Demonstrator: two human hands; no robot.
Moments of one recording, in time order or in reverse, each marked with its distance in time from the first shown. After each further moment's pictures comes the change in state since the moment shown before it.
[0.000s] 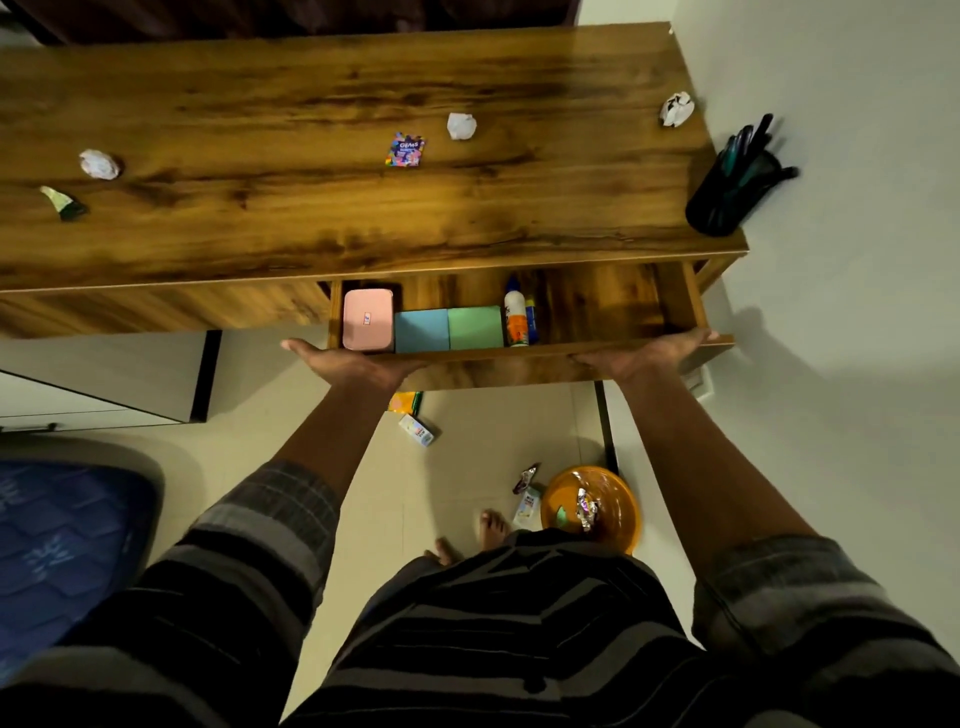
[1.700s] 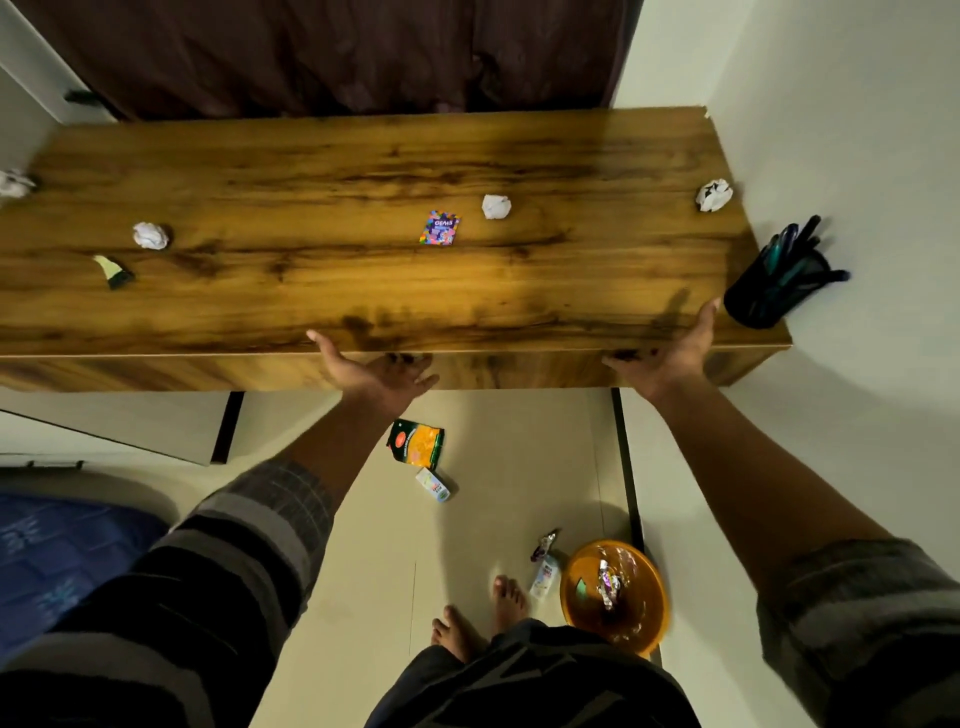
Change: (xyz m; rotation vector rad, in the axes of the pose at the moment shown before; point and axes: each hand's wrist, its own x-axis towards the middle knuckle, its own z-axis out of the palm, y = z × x) left_hand 0.077 0.047 0.051 0.010 -0.135 -0.131; right_hand 0.080 -0.026 0.093 -0.161 -0.149 0.002
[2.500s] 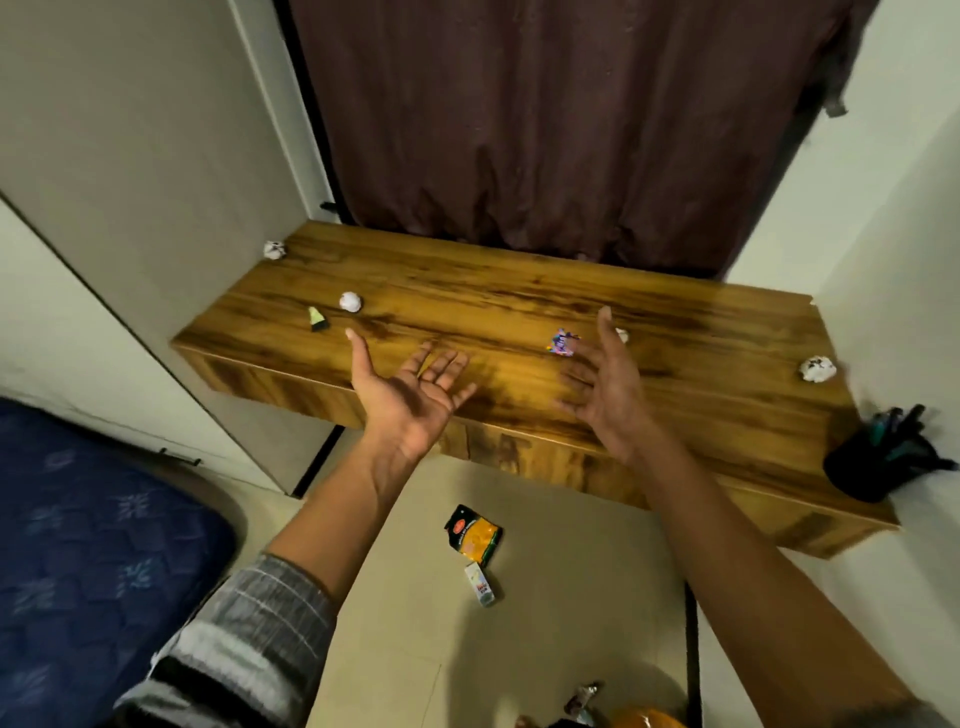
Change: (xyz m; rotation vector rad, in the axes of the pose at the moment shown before) left_hand -0.160 0.097 0.021 -0.033 -0.315 0.343; right_hand -0.137 0.101 0.168 -0.841 -0.568 -0.023
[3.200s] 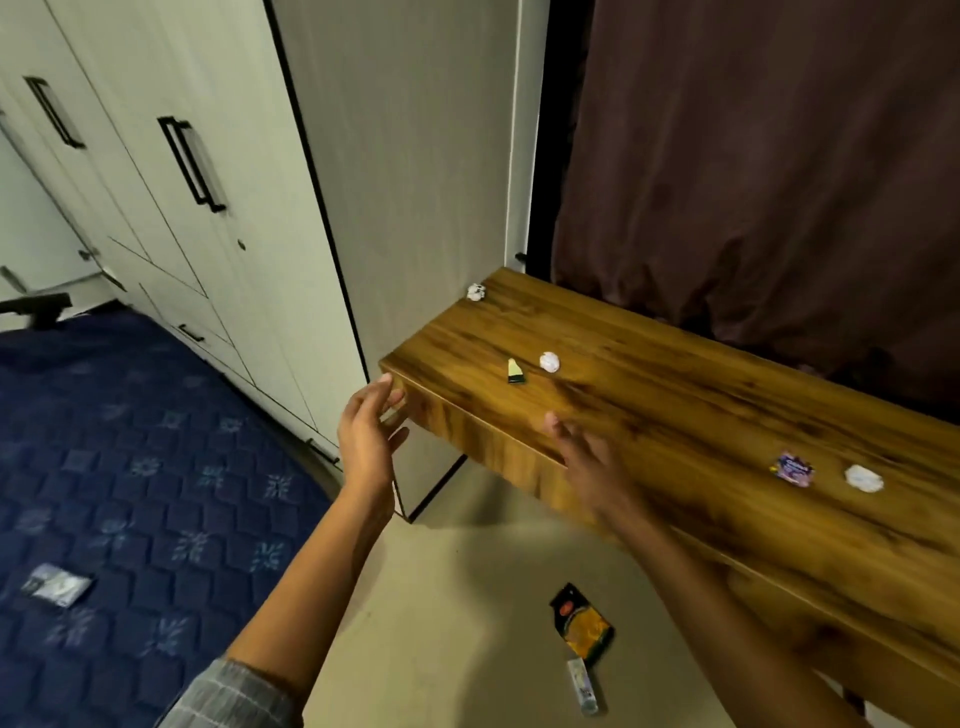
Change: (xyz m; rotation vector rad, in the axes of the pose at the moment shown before) left_hand -0.097 0.289 -0.144 0.505 0.581 0.638; right_hand 0.005 0.073 0.325 -0.657 -0.303 -0.284
